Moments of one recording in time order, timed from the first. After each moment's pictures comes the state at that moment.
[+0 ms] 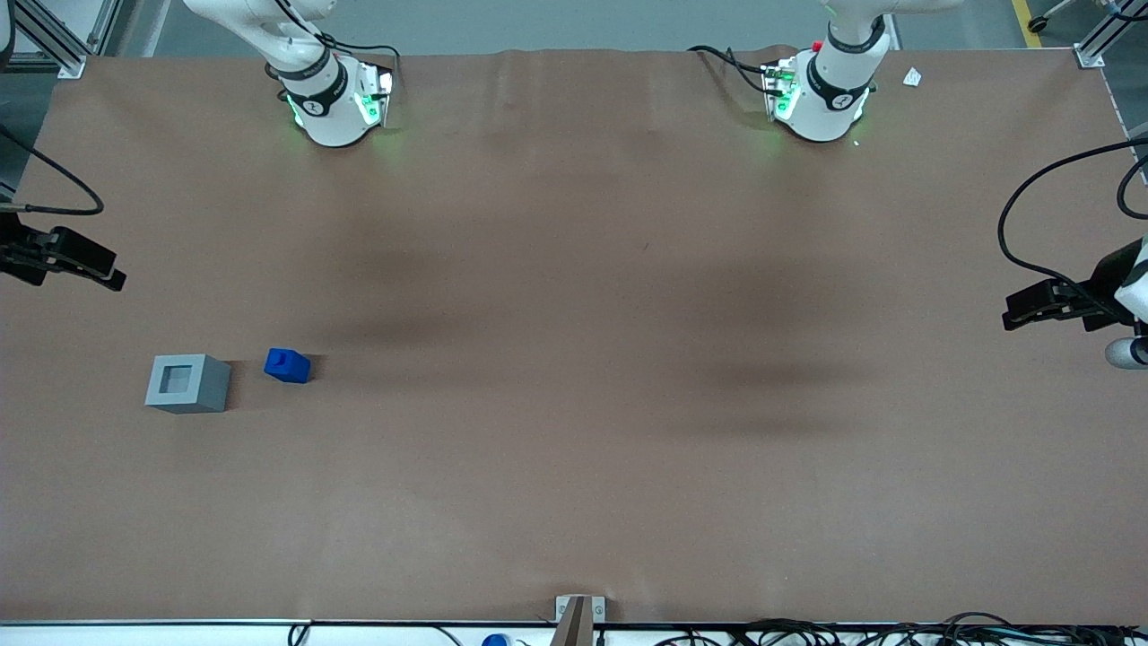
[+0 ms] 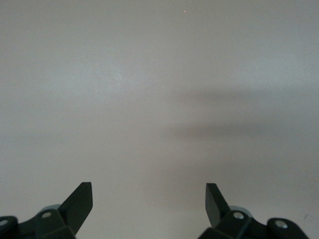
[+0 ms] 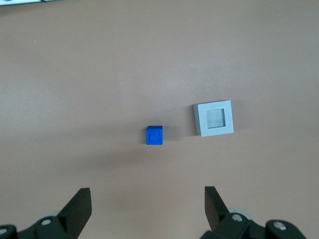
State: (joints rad) arm -0.03 0.11 -0.02 -1.42 0.01 1.57 0.04
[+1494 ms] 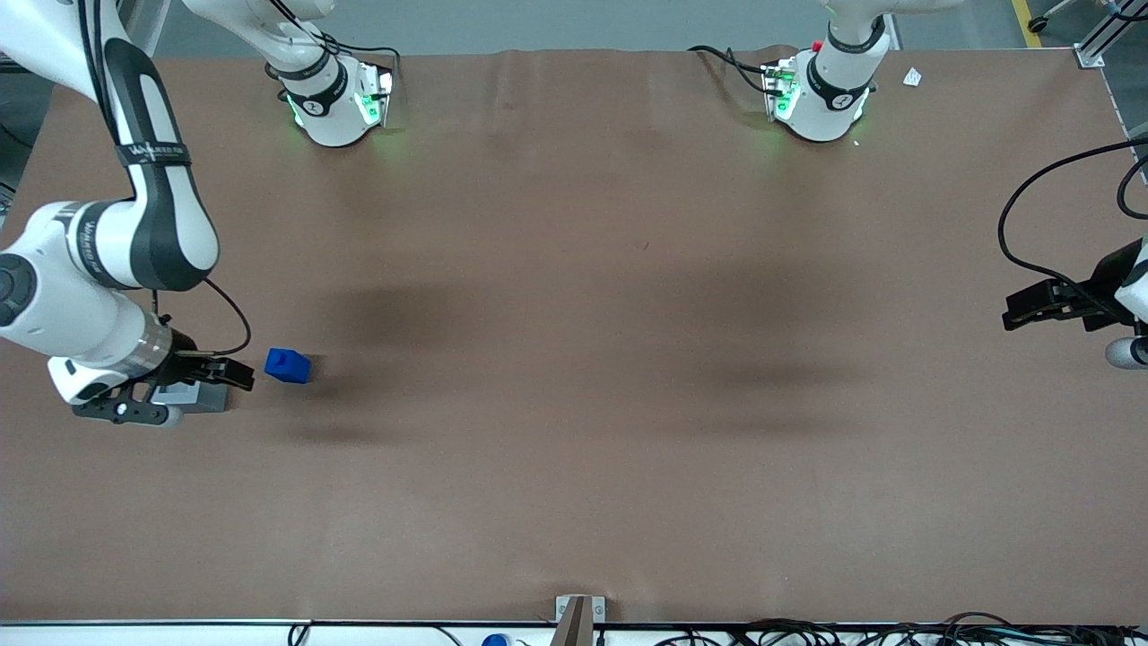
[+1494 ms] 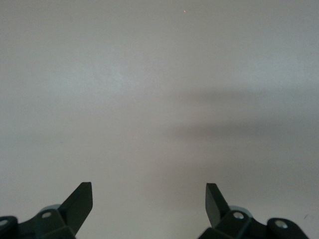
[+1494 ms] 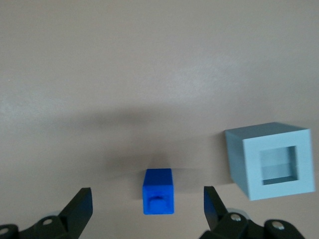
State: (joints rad) arm 0.00 0.35 -0.02 -1.79 0.01 2.16 0.11
